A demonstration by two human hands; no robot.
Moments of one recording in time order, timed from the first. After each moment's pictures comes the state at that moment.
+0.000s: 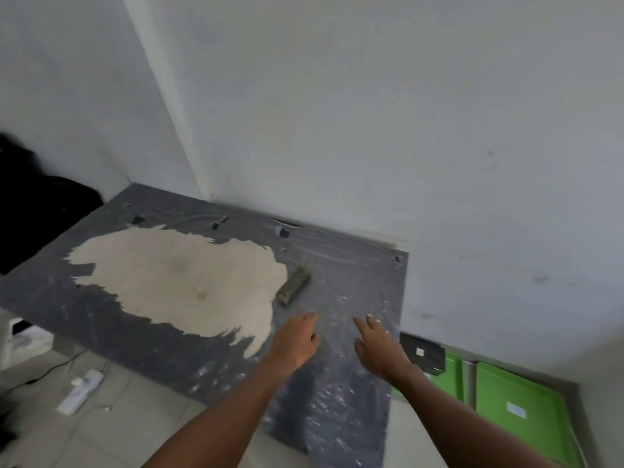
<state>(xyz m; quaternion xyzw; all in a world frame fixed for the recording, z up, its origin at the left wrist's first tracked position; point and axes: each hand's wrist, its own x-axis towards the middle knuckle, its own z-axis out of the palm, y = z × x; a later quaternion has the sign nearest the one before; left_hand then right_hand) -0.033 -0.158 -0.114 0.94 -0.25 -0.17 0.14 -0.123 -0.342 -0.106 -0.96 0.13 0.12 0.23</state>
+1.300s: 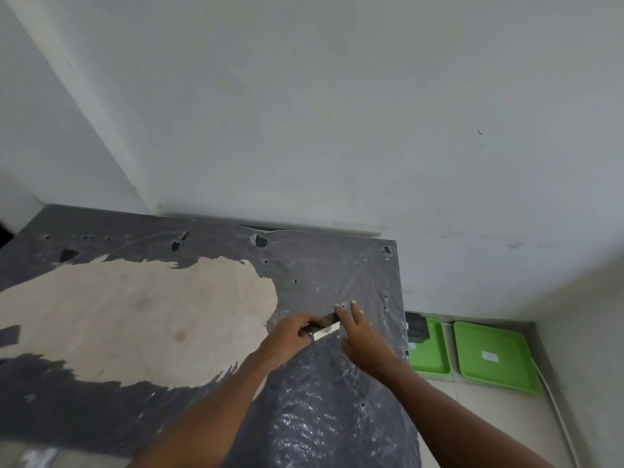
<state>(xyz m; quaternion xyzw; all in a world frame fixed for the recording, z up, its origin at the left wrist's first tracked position) 0.083 -0.138 -0.131 0.83 -0.31 -0.31 0.34 -0.041 -0.298 -0.127 -0.95 0.18 0.10 0.24</state>
